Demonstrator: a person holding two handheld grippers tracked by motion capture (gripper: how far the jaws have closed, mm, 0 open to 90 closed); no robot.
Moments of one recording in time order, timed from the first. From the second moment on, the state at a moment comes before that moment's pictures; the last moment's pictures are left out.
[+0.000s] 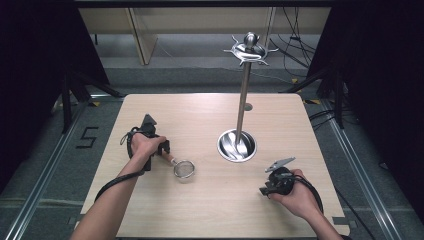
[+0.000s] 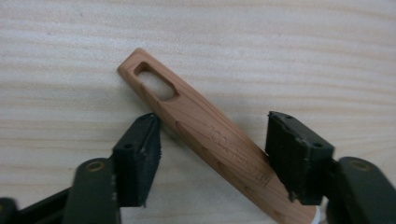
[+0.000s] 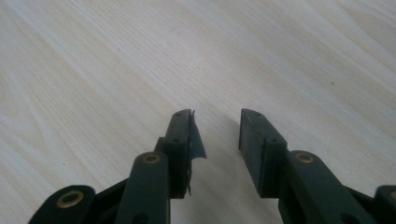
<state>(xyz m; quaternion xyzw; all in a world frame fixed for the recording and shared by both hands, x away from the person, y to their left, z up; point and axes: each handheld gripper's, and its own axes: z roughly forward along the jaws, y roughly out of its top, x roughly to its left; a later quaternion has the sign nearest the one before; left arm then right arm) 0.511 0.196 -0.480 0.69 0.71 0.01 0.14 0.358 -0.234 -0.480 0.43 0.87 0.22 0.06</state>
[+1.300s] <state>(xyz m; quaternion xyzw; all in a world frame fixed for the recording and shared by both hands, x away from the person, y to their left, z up) 0.484 0.187 -0.480 0.79 0.61 0.00 0.08 0.359 -0.235 -0.480 0.42 0.87 0.23 0.06</state>
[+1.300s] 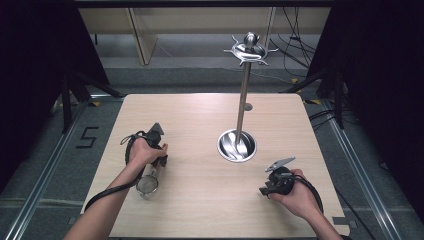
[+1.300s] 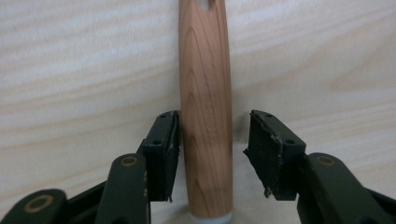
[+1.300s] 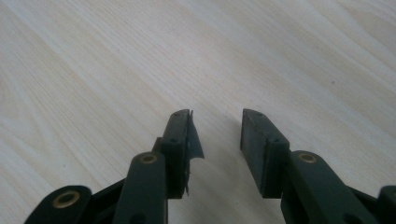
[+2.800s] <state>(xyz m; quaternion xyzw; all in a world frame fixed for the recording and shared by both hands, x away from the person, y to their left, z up) 0.415 0.205 -0.439 0.77 0.48 0.09 0.40 0.359 -0.235 -0.480 0.42 0.87 0.24 0.07</state>
